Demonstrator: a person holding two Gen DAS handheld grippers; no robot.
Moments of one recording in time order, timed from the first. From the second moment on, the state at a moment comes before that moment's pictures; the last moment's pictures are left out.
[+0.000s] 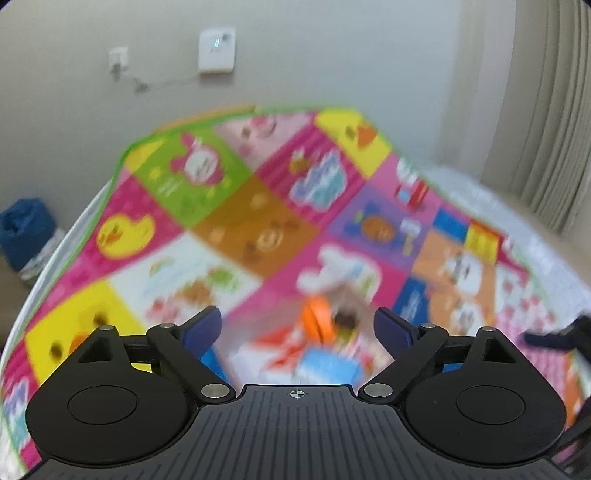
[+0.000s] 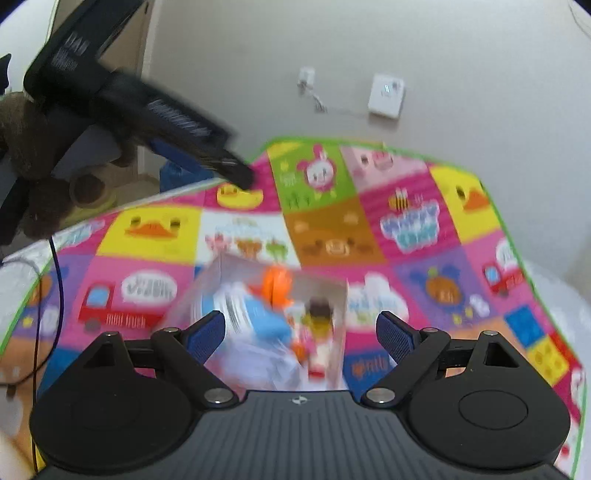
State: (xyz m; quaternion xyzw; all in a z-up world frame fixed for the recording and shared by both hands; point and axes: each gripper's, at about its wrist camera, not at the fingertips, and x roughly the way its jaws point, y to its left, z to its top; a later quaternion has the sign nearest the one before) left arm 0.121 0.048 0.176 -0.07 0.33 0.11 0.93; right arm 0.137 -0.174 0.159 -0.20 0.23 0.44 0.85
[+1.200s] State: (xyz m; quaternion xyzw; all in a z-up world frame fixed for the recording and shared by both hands) left arm 0.057 -0.146 0.045 -0.02 0.41 0.05 0.91; right arm 0.129 -0.336 0.065 -0.17 0.37 0.23 0.88
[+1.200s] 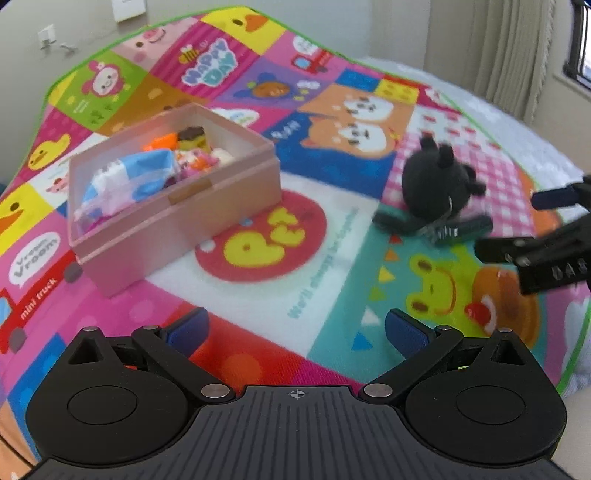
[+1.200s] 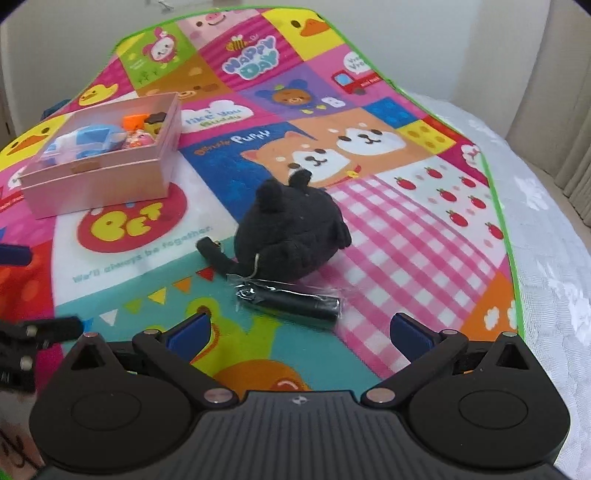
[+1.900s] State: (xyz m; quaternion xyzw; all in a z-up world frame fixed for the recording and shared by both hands) left arm -0.029 -0.085 0.314 0.03 0.28 0.23 0.93; right arm 0.070 -0.369 0.378 0.14 0.10 0.16 0.97
